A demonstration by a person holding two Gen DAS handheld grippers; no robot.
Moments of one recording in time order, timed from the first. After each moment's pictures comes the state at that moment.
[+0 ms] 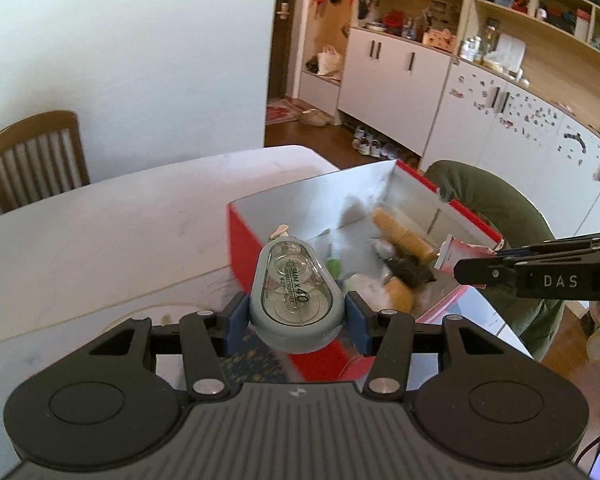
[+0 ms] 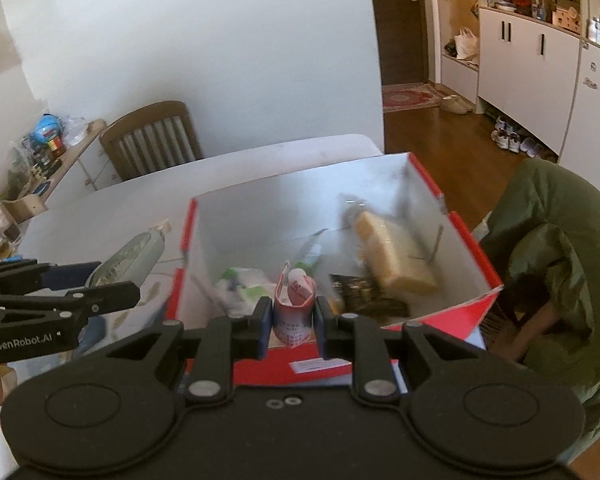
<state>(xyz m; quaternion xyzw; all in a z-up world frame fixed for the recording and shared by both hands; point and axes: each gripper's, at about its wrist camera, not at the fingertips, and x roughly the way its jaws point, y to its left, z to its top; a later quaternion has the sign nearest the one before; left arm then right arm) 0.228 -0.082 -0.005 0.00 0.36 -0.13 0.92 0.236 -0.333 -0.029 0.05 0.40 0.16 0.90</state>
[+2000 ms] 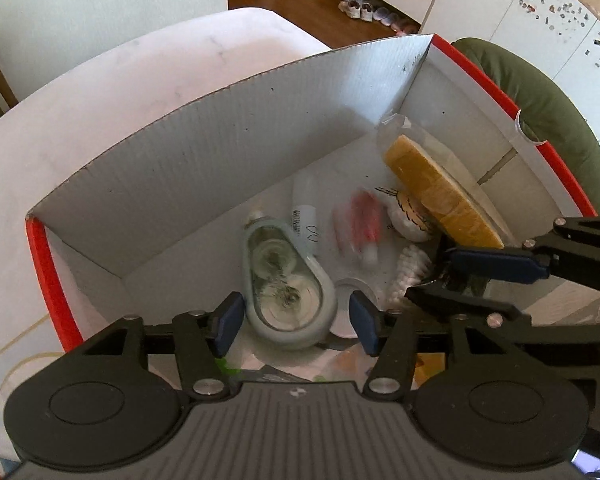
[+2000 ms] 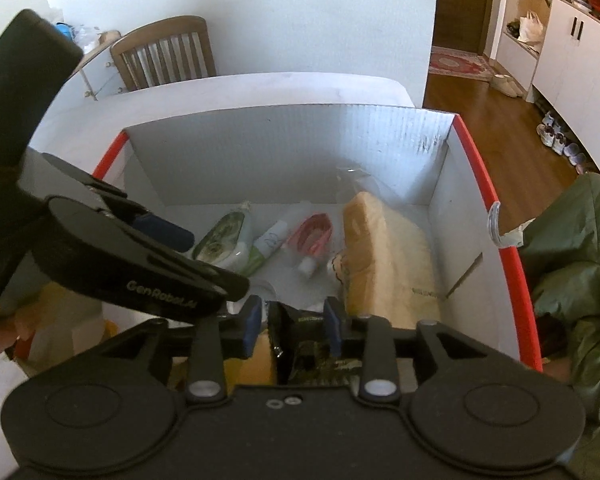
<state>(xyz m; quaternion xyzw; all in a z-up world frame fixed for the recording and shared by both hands) 0.408 -0.164 -0.106 0.04 0.56 -0.15 0.81 0.337 -0.331 -0.096 -0.06 0.47 0.23 0.85</state>
